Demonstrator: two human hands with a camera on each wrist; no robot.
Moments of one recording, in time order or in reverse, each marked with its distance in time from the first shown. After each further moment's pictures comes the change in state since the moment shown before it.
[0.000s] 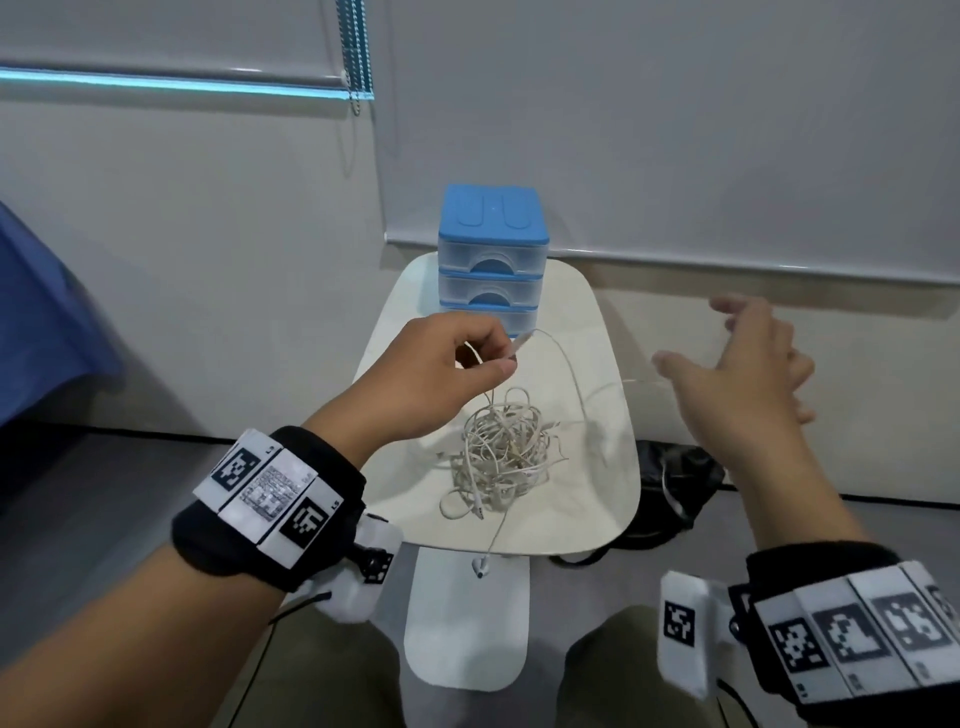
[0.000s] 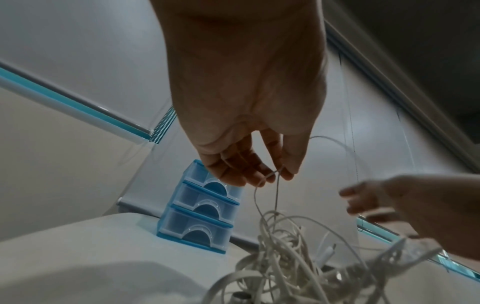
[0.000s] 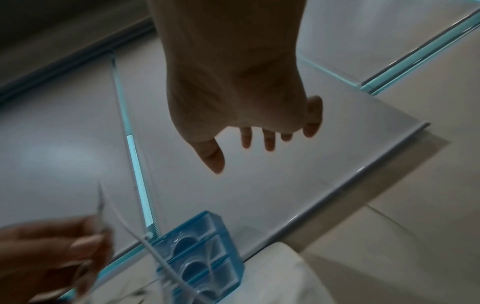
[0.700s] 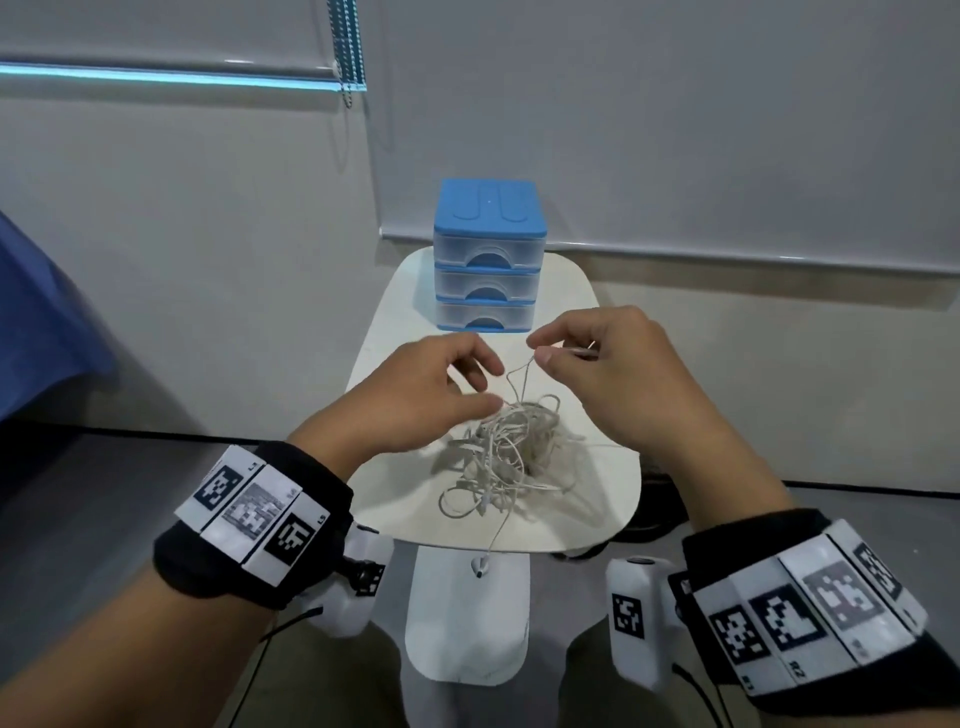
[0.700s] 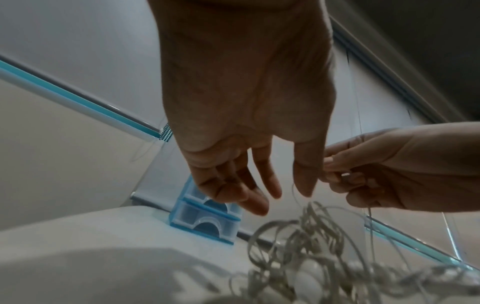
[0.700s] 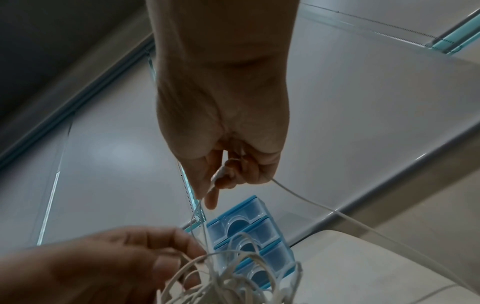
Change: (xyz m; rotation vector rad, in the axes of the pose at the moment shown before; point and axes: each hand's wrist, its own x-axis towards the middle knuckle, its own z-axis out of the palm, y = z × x) left_hand -0.008 -0.013 0.002 -0.025 -0.102 -0.141; right_hand -0.020 -0.045 0.031 0.196 -0.391 -0.383
